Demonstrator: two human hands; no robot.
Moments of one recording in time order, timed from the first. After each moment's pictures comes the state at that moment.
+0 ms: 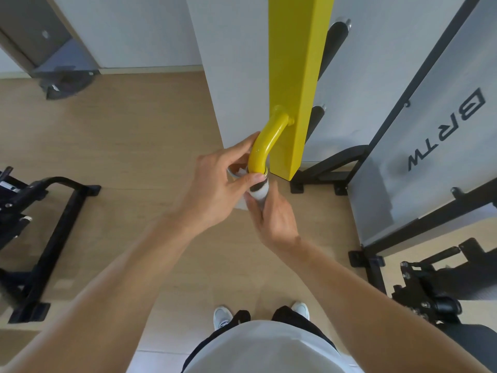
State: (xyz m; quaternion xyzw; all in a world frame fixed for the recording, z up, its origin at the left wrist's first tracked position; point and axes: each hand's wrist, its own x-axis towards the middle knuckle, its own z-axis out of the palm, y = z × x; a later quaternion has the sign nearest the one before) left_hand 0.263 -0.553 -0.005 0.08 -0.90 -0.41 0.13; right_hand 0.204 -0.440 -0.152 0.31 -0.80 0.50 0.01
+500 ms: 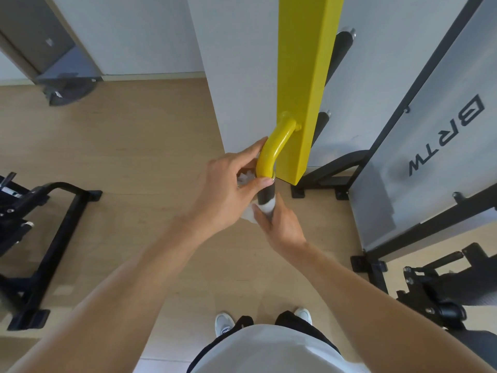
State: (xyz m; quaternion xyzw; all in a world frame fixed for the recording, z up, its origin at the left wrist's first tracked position) left_hand 0.258 -0.557 -0.012 0.08 -0.92 -0.36 0.12; right_hand 0.197 -0.431 -0.163 0.26 -0.83 0.49 -0.10
